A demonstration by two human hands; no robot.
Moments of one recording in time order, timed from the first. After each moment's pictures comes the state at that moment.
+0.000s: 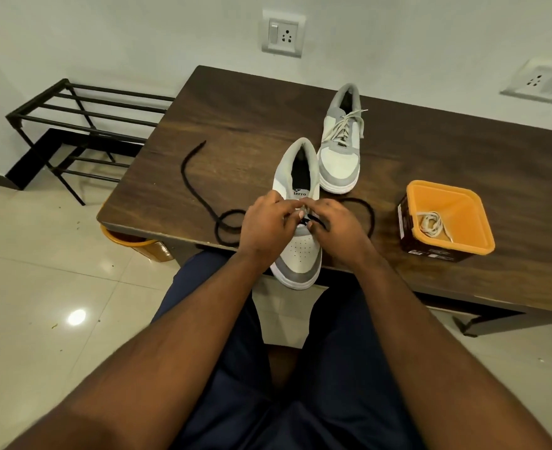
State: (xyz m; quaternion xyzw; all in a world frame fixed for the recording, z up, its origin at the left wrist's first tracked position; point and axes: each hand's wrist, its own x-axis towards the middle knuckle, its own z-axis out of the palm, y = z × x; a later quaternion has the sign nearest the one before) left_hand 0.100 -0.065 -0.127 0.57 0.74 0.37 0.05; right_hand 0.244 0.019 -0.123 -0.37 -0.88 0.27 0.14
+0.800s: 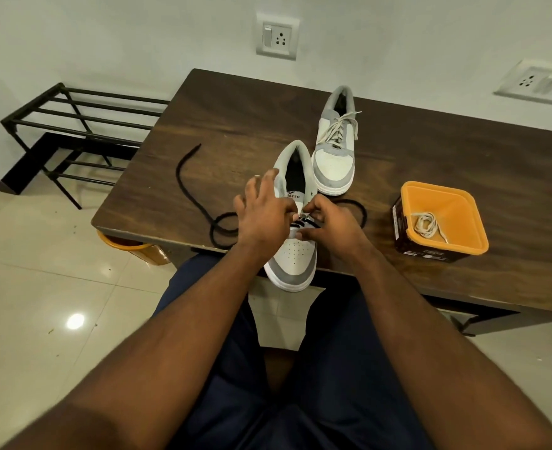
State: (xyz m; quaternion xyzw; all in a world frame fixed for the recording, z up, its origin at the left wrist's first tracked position) left_hand 0.108 -0.058 -0.102 0.56 0.80 0.22 0.04; right_hand 0.243 0.026 -0.112 -0.41 -0.82 0.37 0.12
